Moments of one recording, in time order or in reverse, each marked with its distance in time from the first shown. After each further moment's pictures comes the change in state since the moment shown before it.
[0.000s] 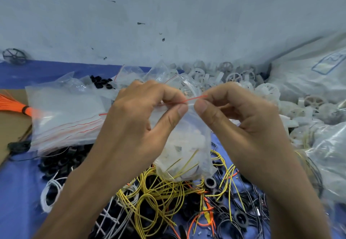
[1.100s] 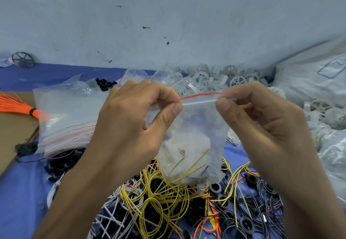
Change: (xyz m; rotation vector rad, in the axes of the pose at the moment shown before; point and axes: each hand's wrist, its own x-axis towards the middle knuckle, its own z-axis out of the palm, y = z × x) left_hand 0.002 -0.005 -0.012 0.167 0.064 0.025; right_hand -0.001 -0.001 -0.009 0.001 0.084 -0.032
